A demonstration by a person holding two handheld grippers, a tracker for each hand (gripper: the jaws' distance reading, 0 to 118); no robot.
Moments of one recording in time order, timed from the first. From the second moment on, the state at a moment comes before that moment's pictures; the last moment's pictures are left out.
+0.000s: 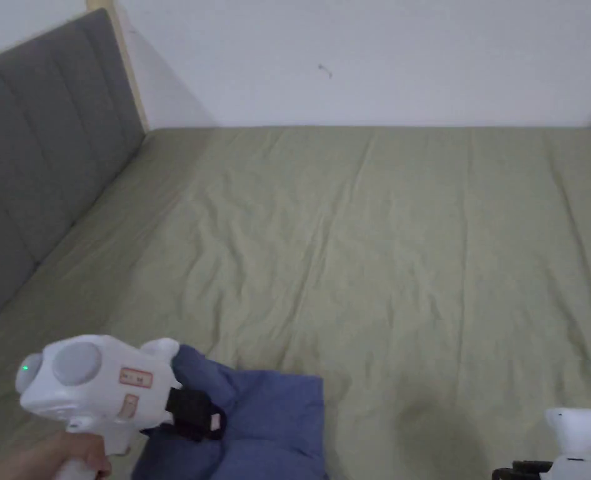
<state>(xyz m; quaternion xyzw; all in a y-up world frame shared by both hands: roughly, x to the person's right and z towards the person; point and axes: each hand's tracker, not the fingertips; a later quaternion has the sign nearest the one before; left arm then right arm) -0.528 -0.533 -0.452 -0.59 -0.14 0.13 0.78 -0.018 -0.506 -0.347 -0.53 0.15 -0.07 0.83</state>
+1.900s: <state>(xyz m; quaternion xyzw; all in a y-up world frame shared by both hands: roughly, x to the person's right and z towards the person) -0.287 -0.256 -0.204 -0.13 0.00 0.00 0.99 -0.008 -0.274 -0.222 -0.11 0.04 0.01 0.99</state>
